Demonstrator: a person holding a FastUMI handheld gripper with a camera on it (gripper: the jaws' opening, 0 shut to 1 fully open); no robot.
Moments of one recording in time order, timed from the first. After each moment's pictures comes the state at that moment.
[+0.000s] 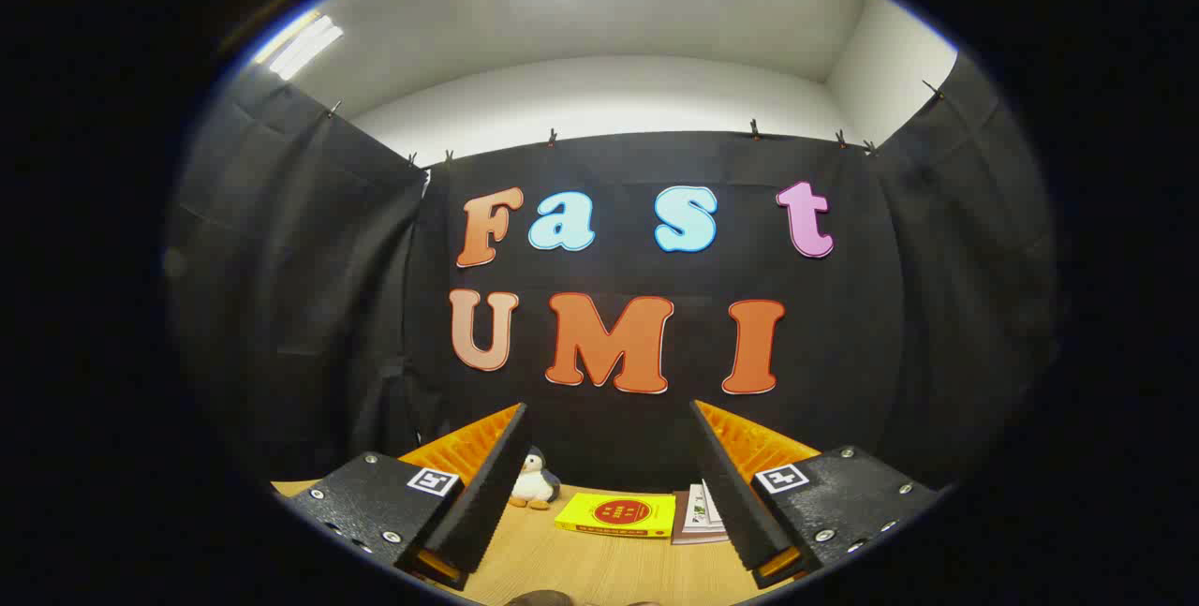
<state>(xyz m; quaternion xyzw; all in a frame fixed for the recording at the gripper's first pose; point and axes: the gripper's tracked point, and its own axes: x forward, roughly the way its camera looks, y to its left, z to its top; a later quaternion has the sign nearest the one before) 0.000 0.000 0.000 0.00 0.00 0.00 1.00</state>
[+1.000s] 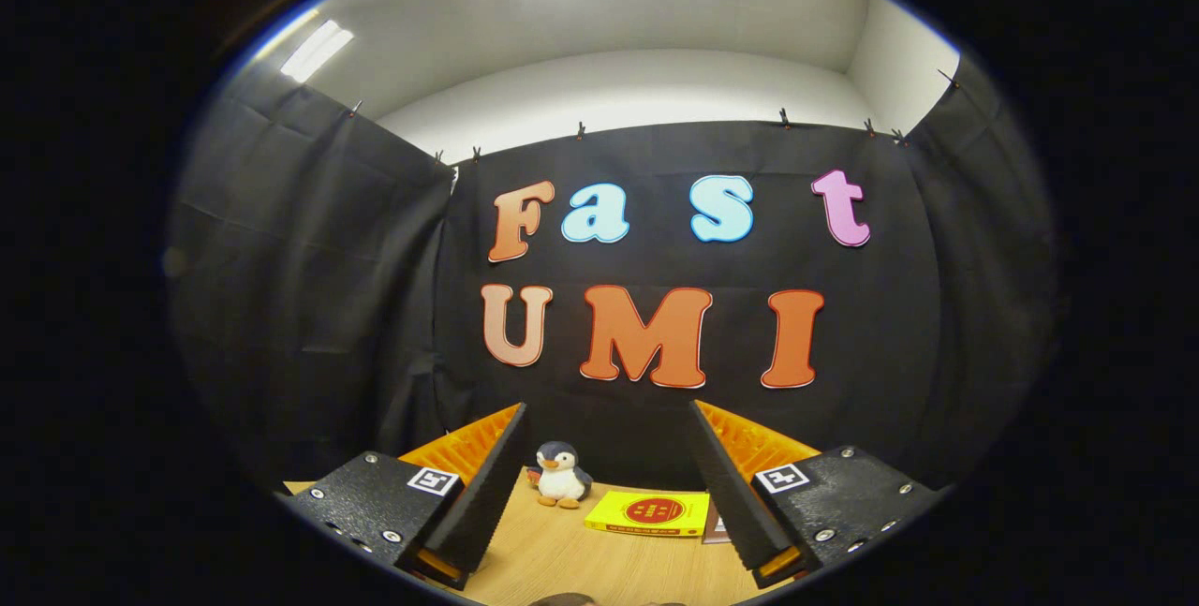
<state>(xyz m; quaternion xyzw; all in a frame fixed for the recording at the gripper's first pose) 0.015 0.033 -0.009 0.01 0.00 0.04 1.00</state>
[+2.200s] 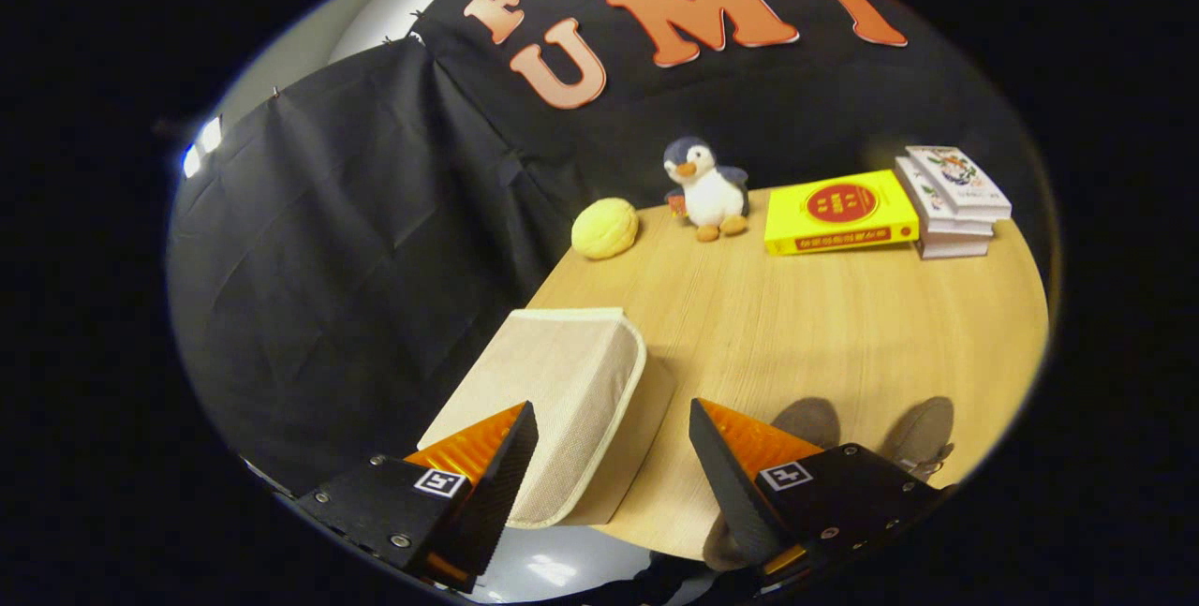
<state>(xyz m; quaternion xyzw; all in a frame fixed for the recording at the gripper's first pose) -0.066 0.220 -0.295 0.23 0.44 0.23 0.84</state>
